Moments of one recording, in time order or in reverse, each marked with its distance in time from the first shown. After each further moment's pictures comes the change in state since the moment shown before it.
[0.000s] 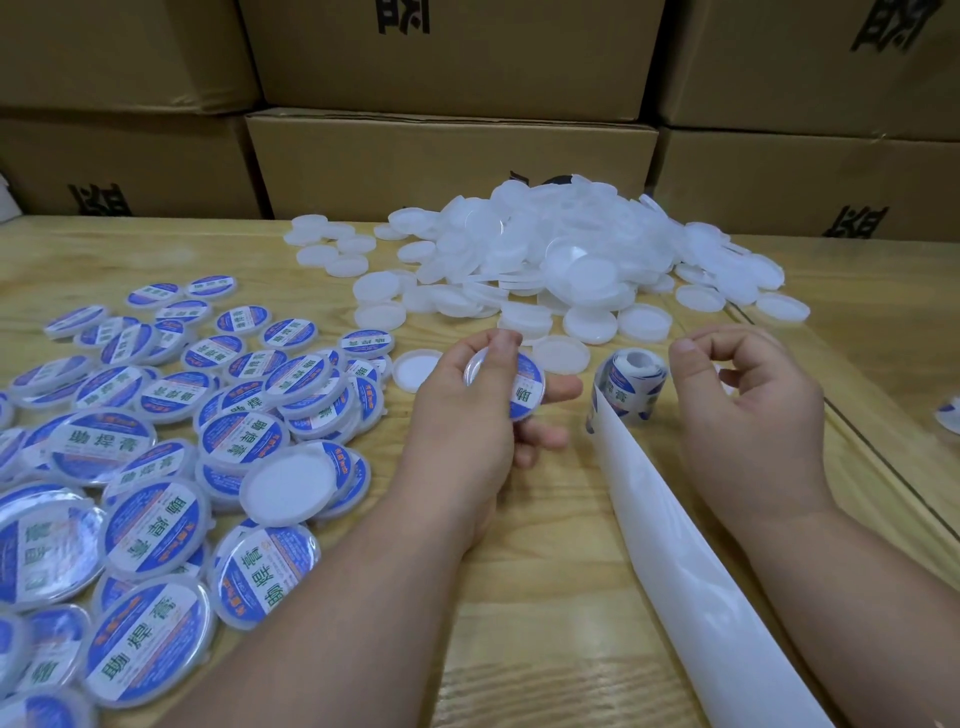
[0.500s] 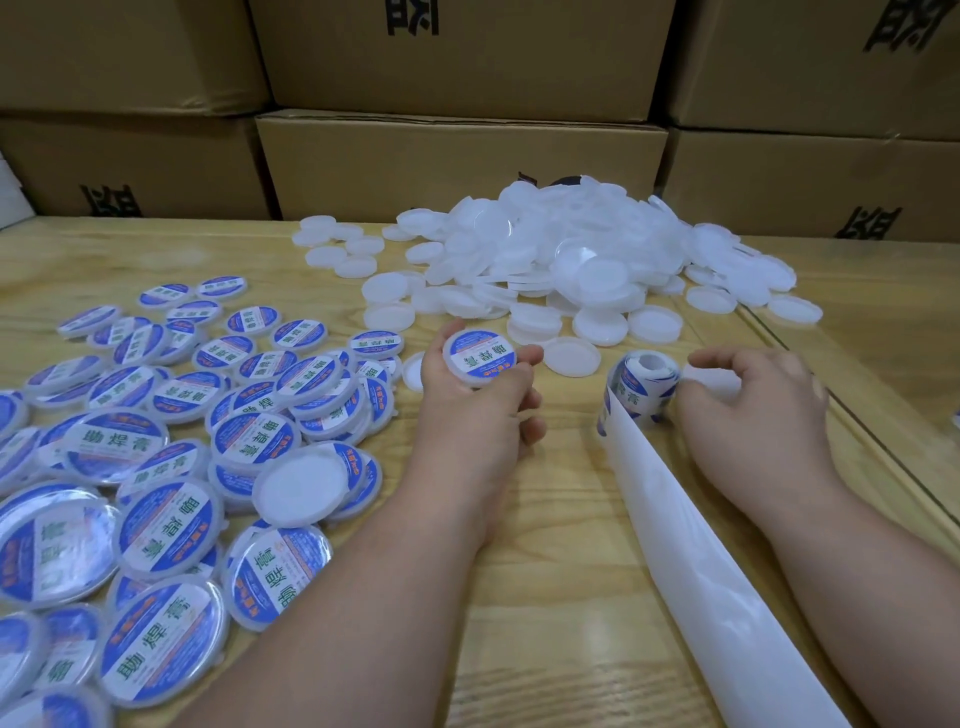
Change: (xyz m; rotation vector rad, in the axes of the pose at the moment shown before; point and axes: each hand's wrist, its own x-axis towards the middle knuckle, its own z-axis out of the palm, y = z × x) left_hand 0.010 -0.008 -0.001 -0.237 0.112 0.012; right_hand 0.012 0.011 -0.006 -0.461 -0.164 0.275
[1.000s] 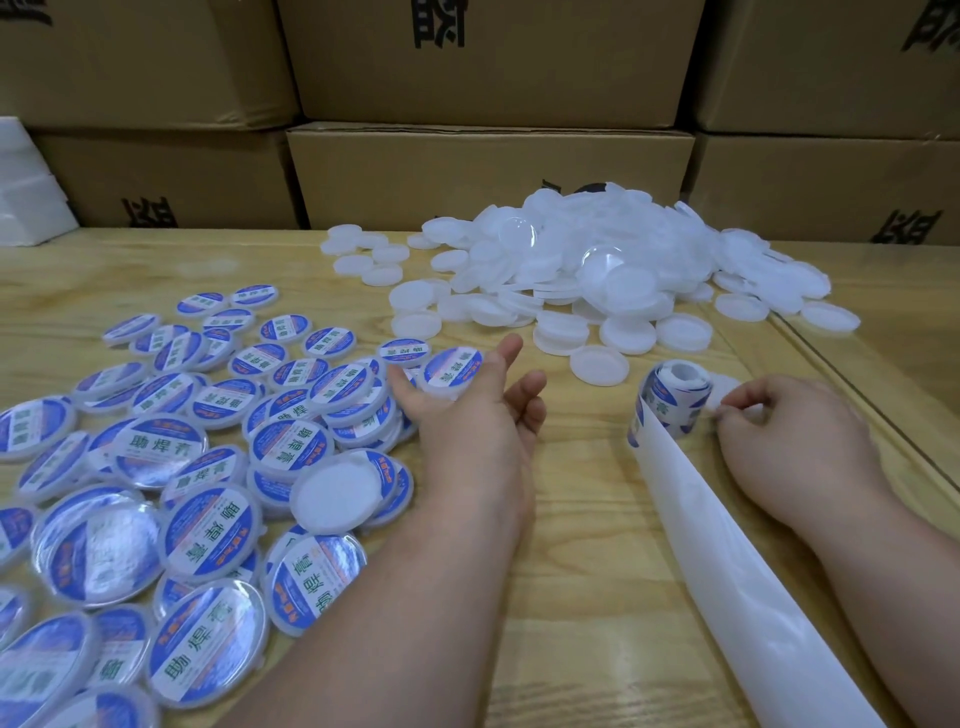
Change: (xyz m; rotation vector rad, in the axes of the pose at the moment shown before) left_hand -0.001 0.014 0.004 -0.361 0.268 0.021; right_hand 0.000 -0.003 -0.004 -0.261 -0.063 0.080
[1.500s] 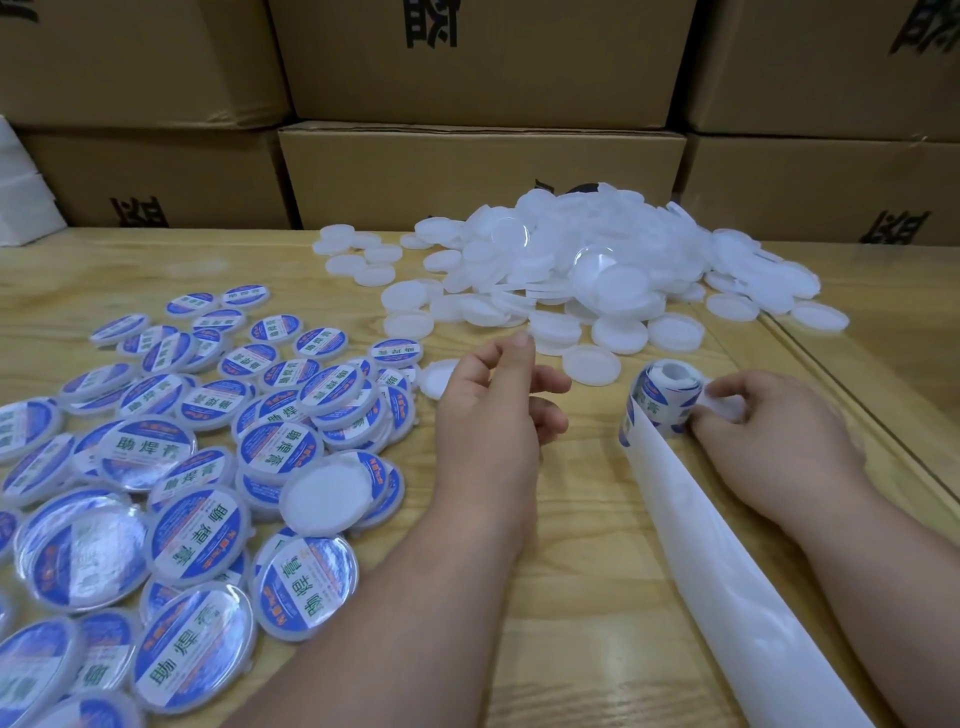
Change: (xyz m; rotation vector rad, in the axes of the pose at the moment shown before) left_hand -0.002 -0.010 -0.003 0.304 -0.213 0.085; right_hand 0.008 0.005 0.006 -0.027 -0.024 -0.015
